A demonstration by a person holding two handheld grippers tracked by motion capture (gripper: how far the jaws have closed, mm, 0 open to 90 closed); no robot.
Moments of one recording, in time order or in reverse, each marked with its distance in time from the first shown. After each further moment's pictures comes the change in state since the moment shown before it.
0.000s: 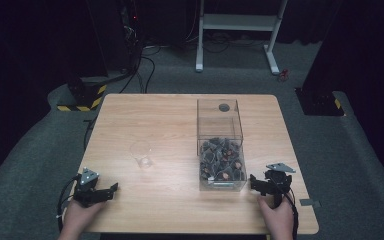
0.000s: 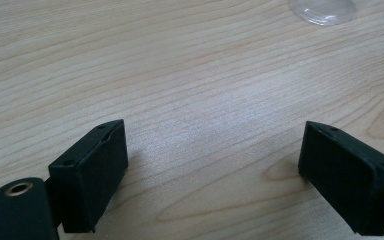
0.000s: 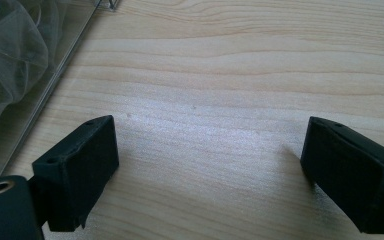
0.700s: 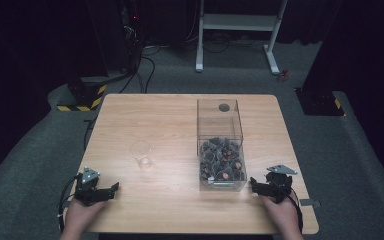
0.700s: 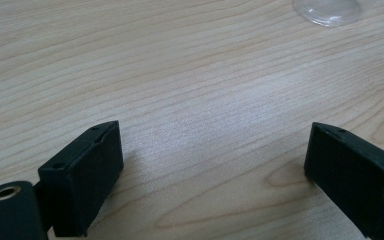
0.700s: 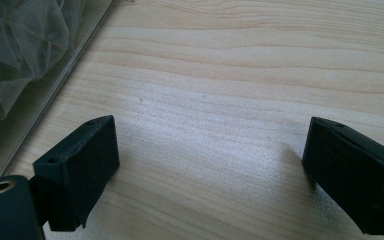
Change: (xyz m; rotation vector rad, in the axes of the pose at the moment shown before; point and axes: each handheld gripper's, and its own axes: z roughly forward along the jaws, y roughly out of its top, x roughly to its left) left arm -0.001 0.001 0.002 0.005 0.011 -0.002; right arm -0.003 -0.005 -0.005 0.002 0.054 -0.047
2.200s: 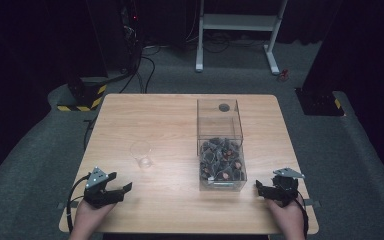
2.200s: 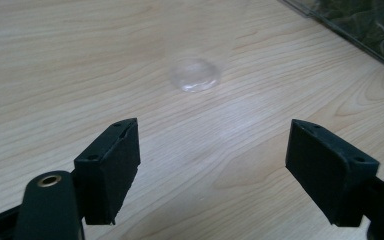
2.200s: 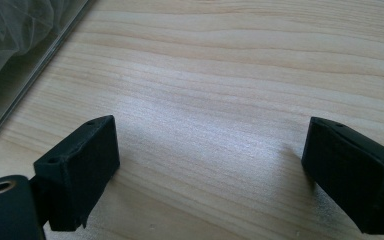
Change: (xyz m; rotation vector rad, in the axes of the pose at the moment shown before) left arm -0.046 0.022 -0.019 -0.151 -0.213 0.057; right arm -0.014 -0.010 -0.010 -0.001 0.010 -0.011
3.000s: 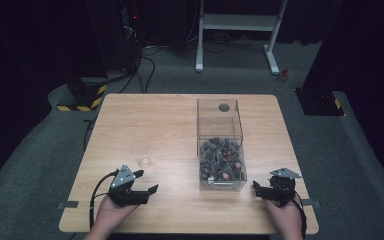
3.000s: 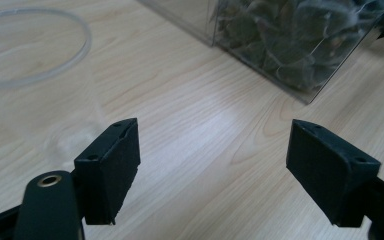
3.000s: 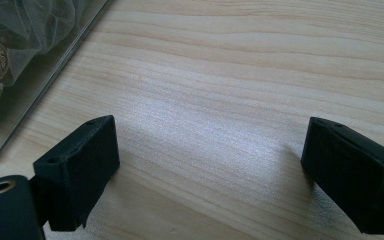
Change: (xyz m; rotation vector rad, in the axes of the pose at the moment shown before) left arm -0.063 0.042 0.023 -0.028 -0.157 0.120; right arm 0.007 0.001 0.001 -0.002 0.013 -0.018
